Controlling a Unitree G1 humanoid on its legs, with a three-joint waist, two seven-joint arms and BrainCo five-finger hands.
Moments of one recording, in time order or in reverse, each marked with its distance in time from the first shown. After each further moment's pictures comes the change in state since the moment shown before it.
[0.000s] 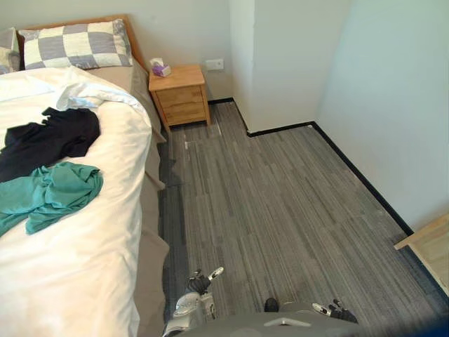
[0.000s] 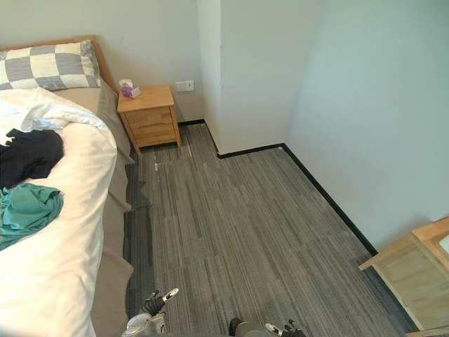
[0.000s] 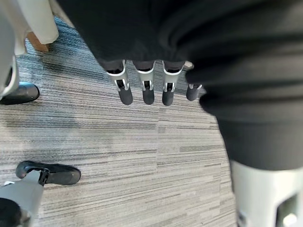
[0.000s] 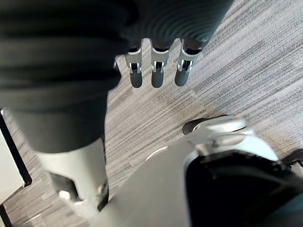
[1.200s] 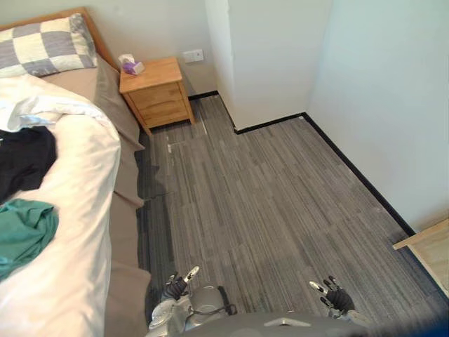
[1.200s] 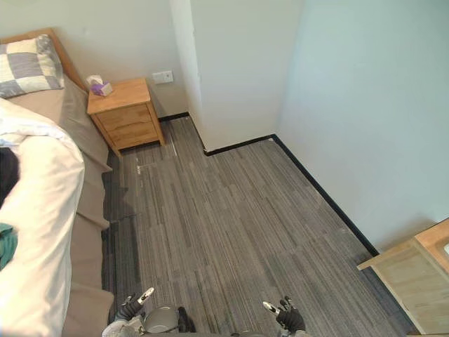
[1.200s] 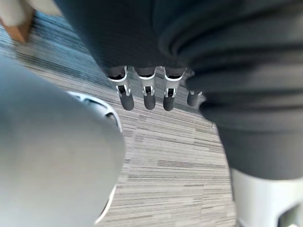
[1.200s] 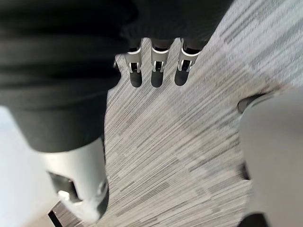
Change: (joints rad) left arm 0.071 0.048 0.188 -0.081 -0.063 -0.017 -0.088; right arm -0.069 0.053 -0.037 -0.002 0.070 -0.112 0.028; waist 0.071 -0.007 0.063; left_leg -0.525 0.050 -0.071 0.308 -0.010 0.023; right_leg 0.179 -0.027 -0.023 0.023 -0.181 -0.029
